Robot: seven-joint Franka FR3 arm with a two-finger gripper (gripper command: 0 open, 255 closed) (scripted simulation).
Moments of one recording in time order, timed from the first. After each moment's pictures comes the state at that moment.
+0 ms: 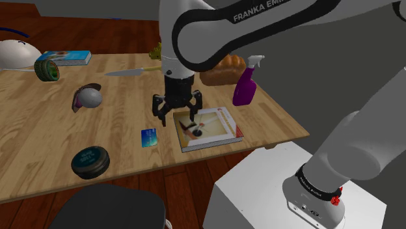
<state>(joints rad) 0.07 -0.08 0.55 -2.16 0.19 2.05 0.83</state>
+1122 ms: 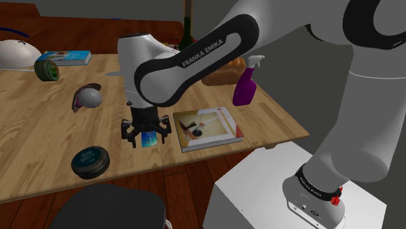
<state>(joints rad) 0.18 0.34 0.57 -1.92 -0.05 2.17 1.17</state>
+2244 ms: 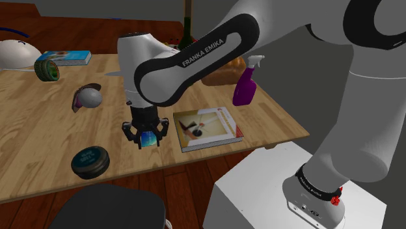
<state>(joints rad) 0.18 0.34 0.57 -1.92 -0.05 2.17 1.17</state>
